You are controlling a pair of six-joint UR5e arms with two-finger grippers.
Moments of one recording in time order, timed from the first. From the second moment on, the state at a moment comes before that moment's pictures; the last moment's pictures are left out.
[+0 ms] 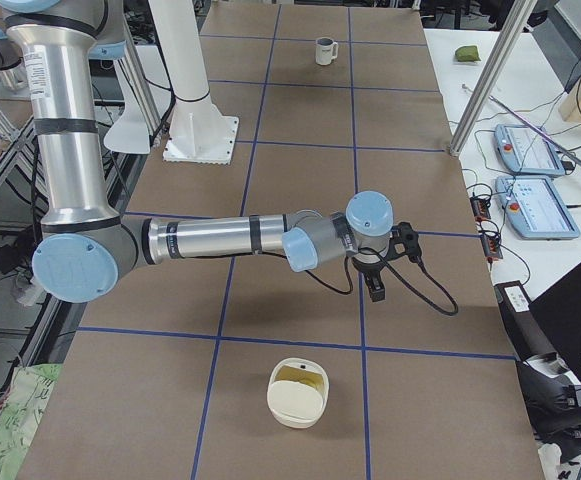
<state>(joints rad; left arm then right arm) -1.47 -1.77 -1.66 -1.36 -2.38 0.00 1.50 -1.48 1.60 -1.35 2.42 0.04</state>
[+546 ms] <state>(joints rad) -1.51 -1.77 -1.58 -1.37 -2.38 0.04 1.55 -1.55 1.71 -1.66 2.37 -0.17</state>
